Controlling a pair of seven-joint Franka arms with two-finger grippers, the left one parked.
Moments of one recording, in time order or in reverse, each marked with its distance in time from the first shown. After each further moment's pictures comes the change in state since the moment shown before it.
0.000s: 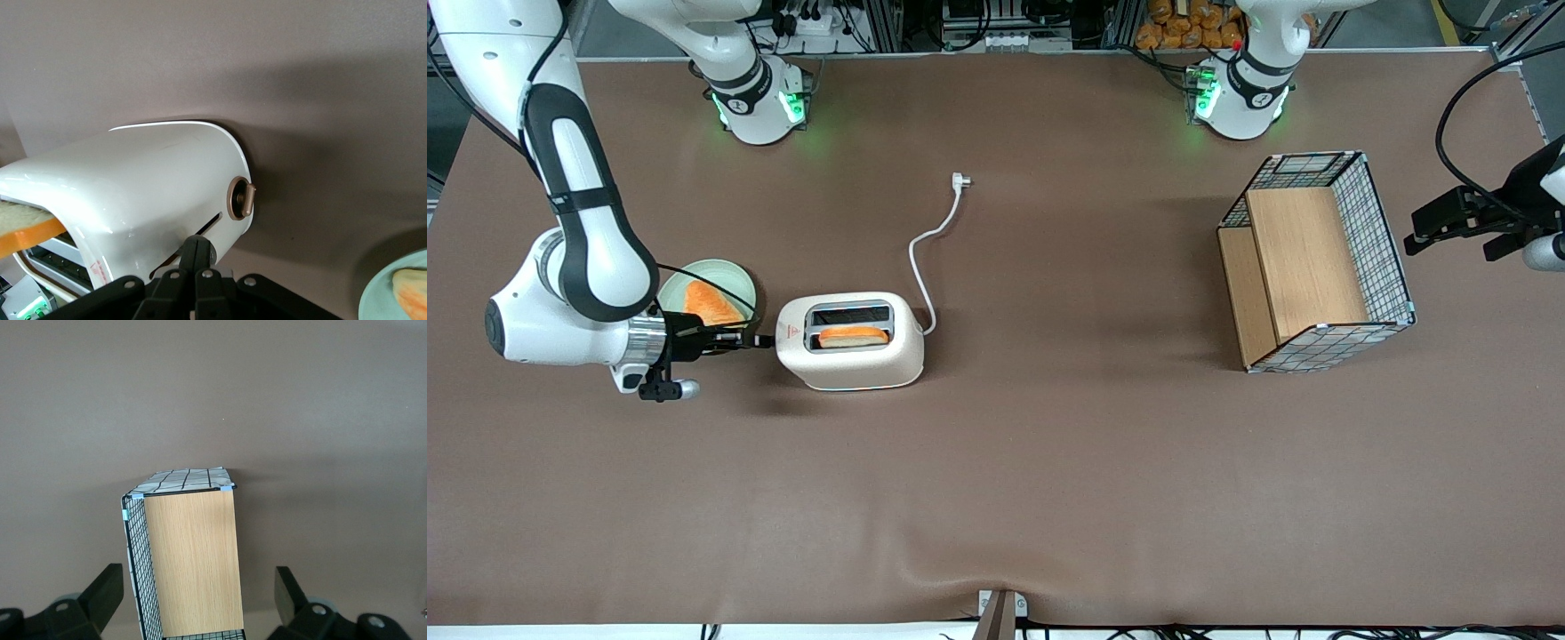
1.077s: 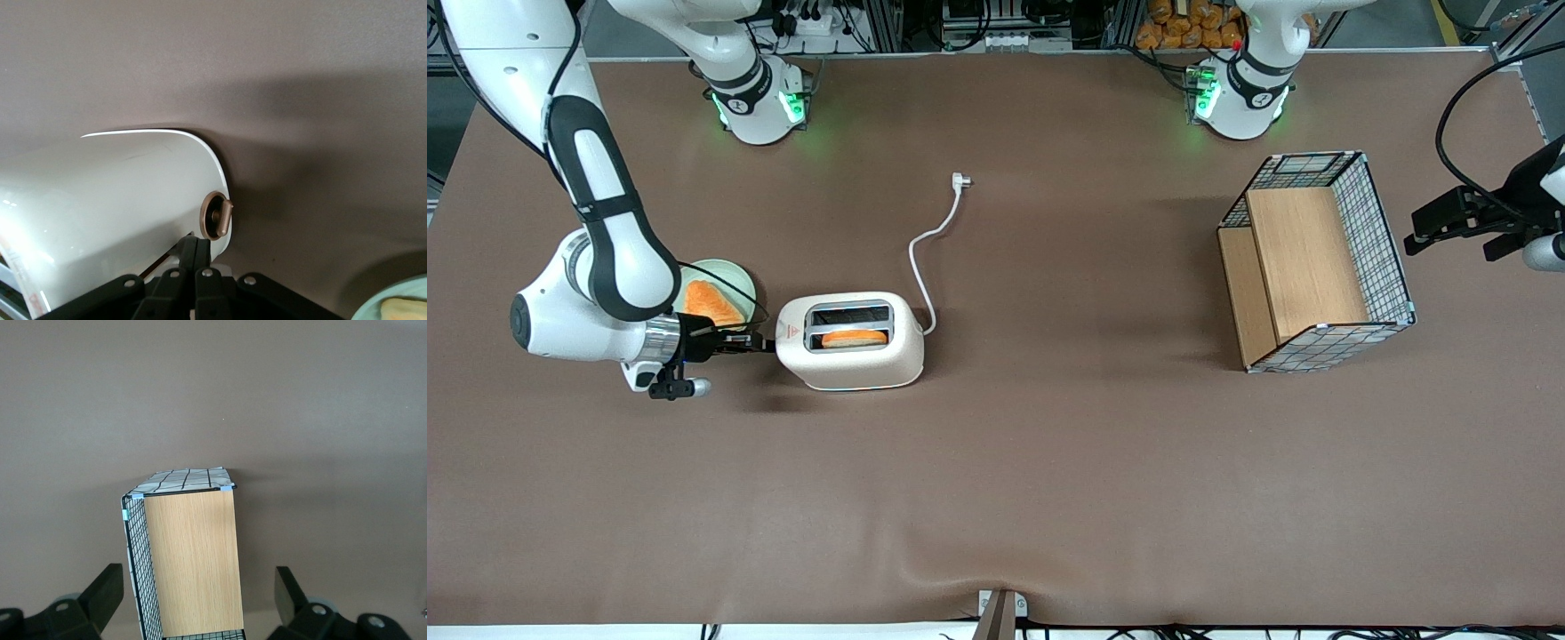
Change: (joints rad) arm 0.016 0.014 0.003 -0.061 0.006 0.121 -0.052
